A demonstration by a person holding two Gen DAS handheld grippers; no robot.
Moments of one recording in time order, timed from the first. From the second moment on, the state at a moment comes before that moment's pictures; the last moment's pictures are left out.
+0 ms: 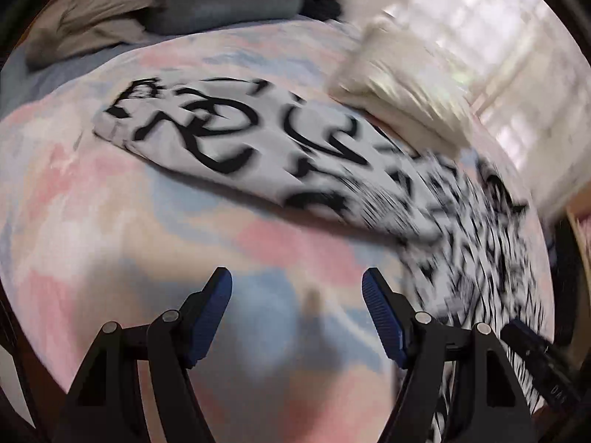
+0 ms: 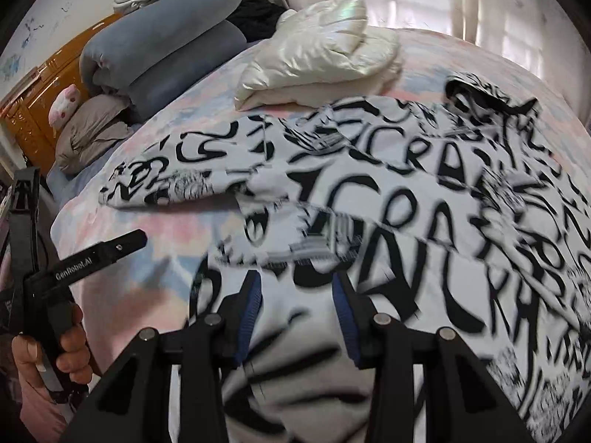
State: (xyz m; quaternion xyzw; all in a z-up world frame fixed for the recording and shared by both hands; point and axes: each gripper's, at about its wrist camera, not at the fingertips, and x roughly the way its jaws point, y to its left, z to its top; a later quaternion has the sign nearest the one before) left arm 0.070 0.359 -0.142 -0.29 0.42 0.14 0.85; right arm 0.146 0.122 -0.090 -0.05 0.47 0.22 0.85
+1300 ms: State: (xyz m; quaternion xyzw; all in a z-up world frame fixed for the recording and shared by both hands) left arm 0.157 0.296 0.043 -0.20 0.24 0.10 0.94; right arm 0.188 0.044 -0.091 0.08 0.46 0.21 0.86
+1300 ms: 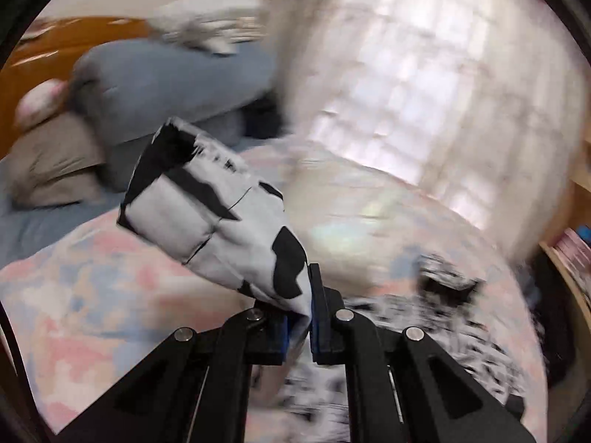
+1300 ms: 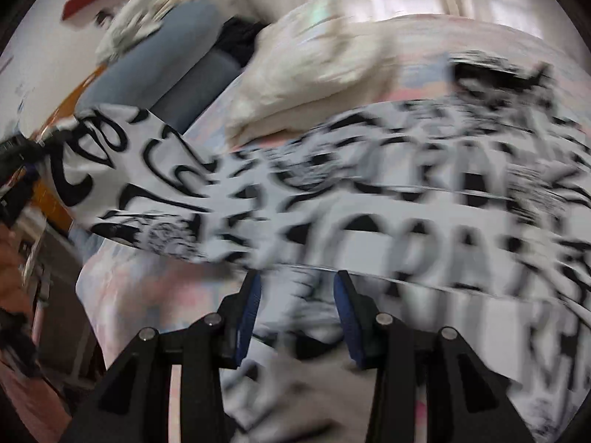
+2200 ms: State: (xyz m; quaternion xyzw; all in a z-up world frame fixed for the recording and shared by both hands) left arm 0.212 0.043 -0.049 -0.03 0.40 -0.02 0.91; right arm 0.145 -0.204 -0.097 0.25 0.45 0.08 0.85
